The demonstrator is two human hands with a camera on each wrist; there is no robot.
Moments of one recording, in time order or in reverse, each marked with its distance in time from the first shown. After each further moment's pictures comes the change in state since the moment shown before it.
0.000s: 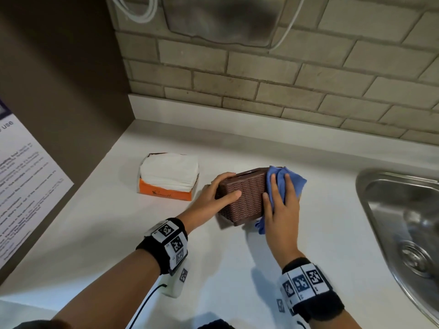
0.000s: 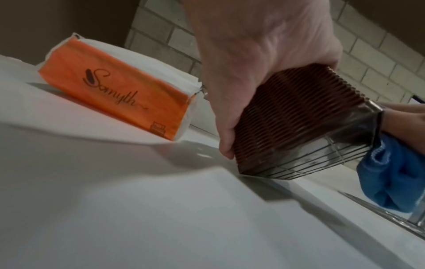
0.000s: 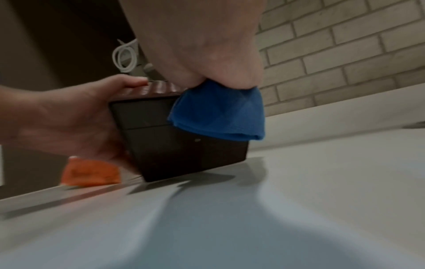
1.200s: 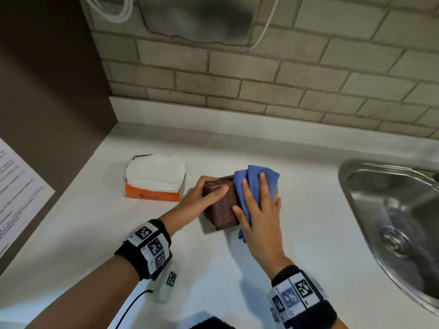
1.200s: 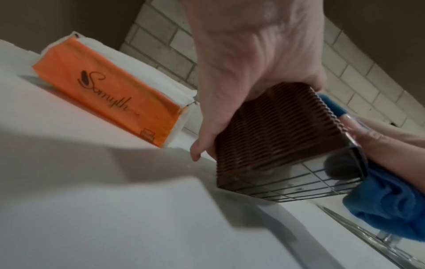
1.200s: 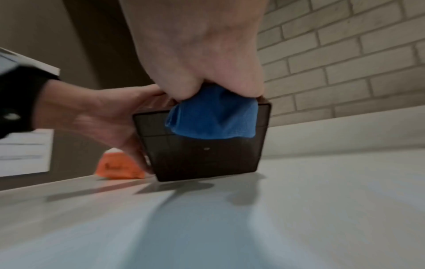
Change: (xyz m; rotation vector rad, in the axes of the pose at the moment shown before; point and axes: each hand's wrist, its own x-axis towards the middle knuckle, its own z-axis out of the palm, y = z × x) left_hand -0.003 0.000 -0.005 -0.034 -0.017 -0.106; right_hand -0.024 -0.027 -0.013 -0.245 -0.212 -0.038
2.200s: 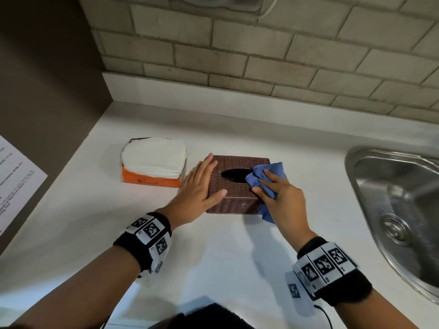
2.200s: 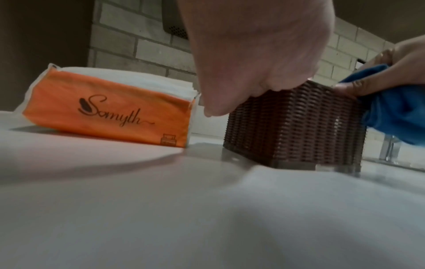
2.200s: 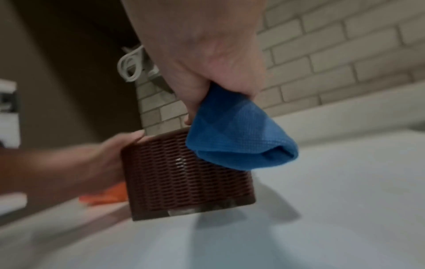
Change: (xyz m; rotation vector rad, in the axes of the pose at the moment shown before) left_hand 0.009 -0.040 -0.009 0.801 -0.016 0.281; right_hand 0.029 0.025 -0.029 0.218 -0.106 0.264
